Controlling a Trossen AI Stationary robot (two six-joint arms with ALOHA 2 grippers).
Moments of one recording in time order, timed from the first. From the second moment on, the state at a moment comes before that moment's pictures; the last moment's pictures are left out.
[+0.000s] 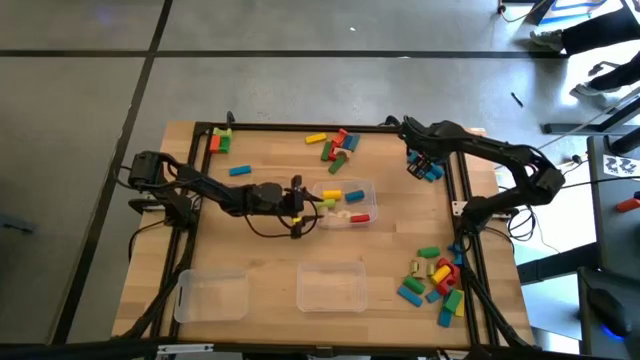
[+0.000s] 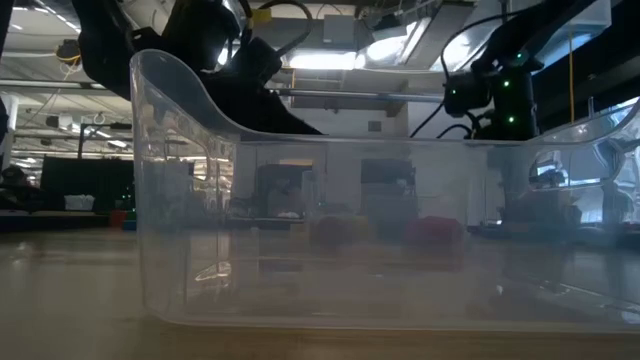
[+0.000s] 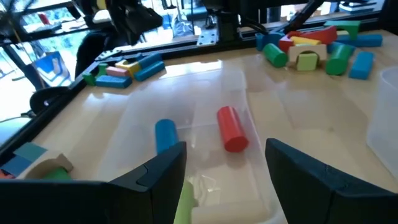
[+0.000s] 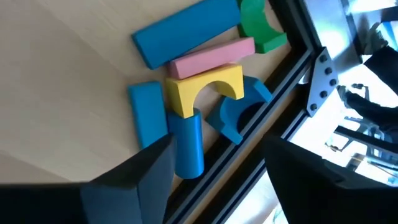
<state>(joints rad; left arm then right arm) 0.01 1.66 0.58 0.81 -0.10 0.16 -0.75 1.41 0.92 -1.01 0.45 -0.01</state>
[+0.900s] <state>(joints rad) 0.01 1.66 0.58 0.82 -0.10 0.16 -0.79 1.52 0.77 -0.84 0.47 -0.06</state>
